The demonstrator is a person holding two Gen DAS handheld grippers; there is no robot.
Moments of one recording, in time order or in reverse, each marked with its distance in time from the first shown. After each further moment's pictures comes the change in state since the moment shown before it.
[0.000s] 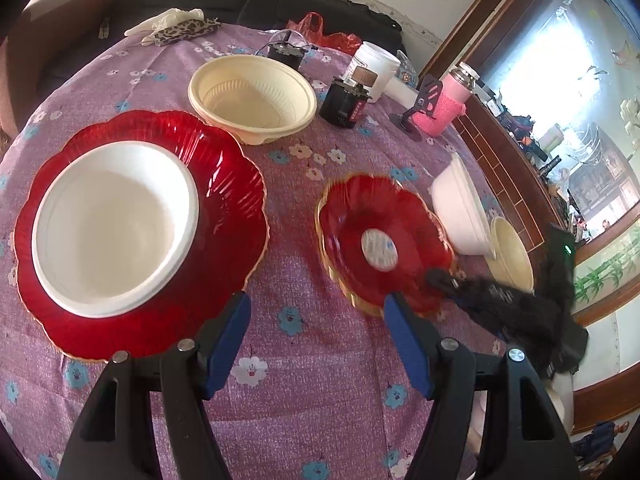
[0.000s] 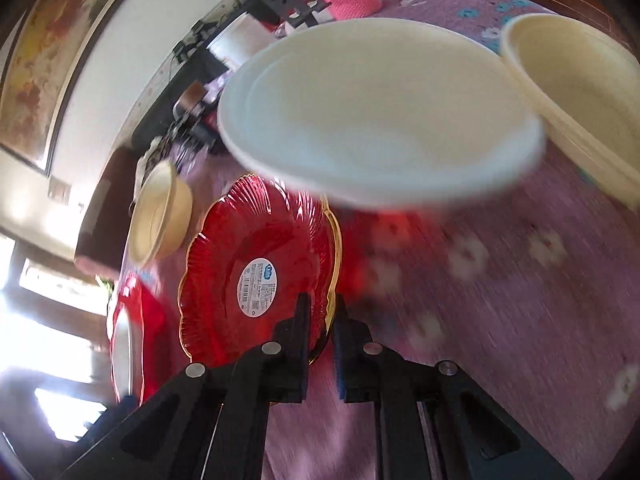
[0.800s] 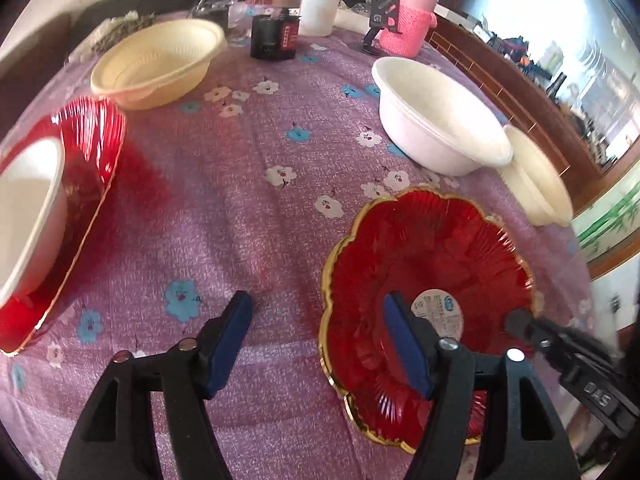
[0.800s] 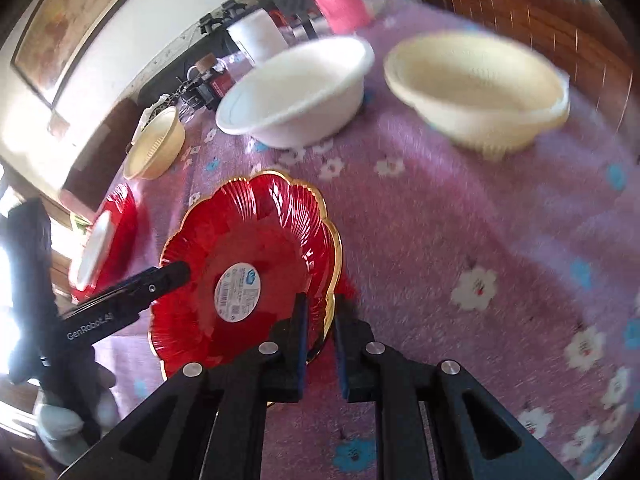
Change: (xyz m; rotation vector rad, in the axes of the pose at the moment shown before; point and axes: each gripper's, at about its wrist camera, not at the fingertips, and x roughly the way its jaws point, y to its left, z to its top) left arm 0.080 -0.082 -0.034 0.214 0.099 0.133; right arm -0.059 -0.031 -0.047 -0.228 -0.048 -0.136
